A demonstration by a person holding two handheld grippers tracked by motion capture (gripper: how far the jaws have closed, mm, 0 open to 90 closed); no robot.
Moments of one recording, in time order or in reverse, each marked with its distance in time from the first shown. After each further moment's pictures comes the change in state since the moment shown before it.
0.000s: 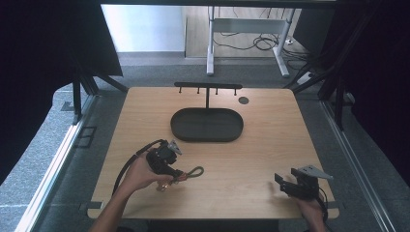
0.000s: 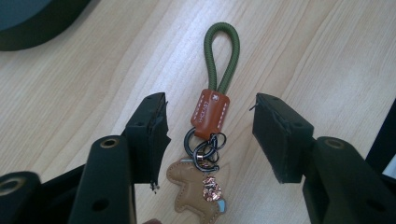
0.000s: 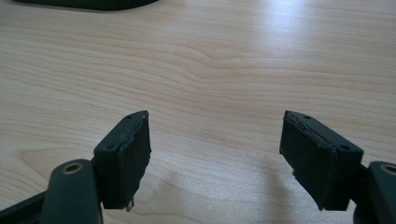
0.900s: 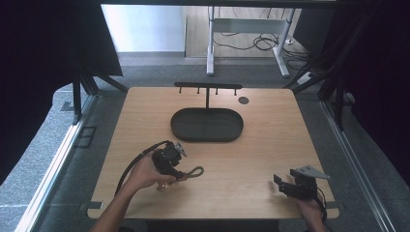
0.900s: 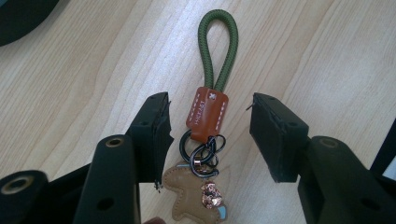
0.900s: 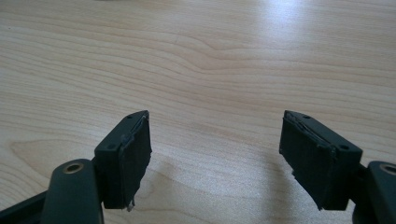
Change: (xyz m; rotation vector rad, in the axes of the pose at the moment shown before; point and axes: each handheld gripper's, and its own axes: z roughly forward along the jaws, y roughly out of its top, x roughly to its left) left arm 0.001 0.007 0.014 0.064 -0.014 0.028; right arm 0.001 -0.002 0.004 0.030 -0.008 -0.021
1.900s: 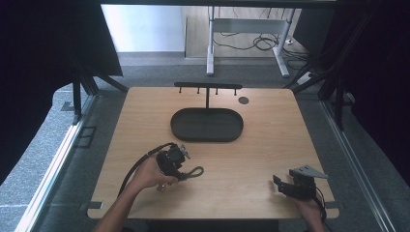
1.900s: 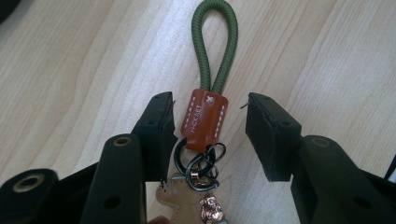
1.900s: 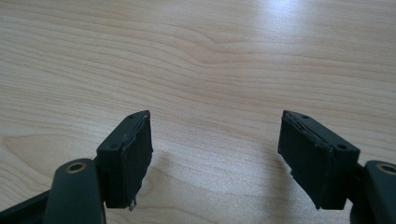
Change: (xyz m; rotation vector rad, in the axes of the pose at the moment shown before) left arm 0.000 0.004 0.021 0.040 -0.027 0.023; right arm 0.002 0.000 0.003 0.026 -0.010 -0.016
